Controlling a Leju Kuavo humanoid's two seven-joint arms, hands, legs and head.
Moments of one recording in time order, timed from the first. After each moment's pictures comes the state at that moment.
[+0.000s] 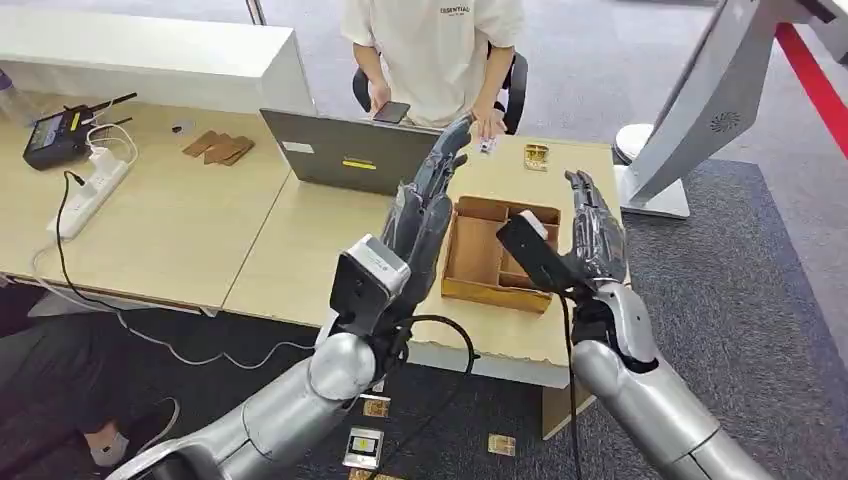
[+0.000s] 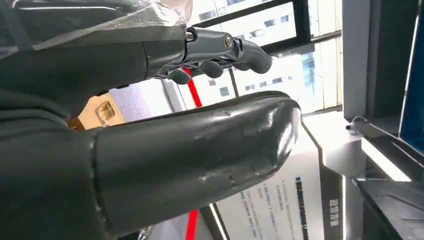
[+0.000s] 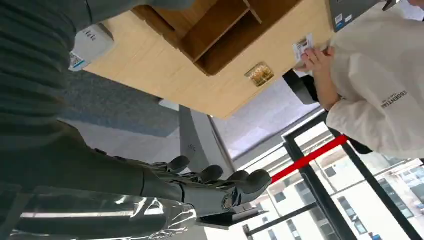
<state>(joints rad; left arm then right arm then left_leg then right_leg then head) -0.57 -0.09 -1.02 -1.45 -0.03 0.57 -0.27 -0.70 -0.21 0.84 -1.15 0.65 -0.42 0.32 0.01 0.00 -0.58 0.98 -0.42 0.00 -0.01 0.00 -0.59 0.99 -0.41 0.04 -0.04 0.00</state>
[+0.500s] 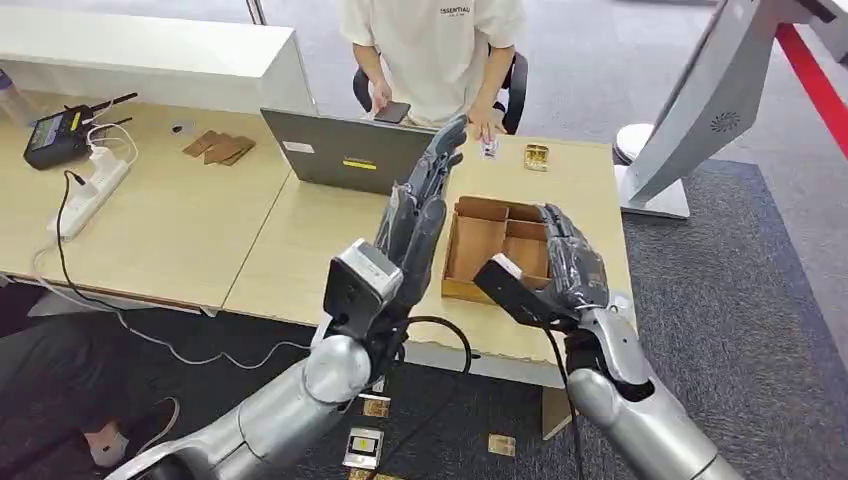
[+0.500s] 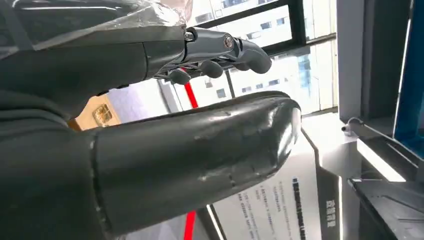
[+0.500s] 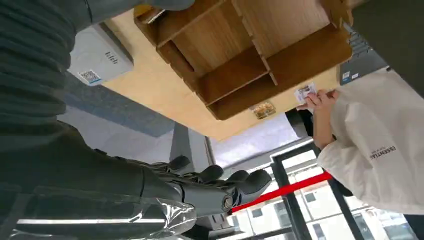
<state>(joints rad) -0.56 -0.08 -1.02 -1.48 -0.04 0.56 -0.27 -0.62 -0.23 0.86 -1.20 0.74 -0.28 0.28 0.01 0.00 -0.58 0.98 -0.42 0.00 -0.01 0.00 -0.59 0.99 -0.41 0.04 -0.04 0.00</state>
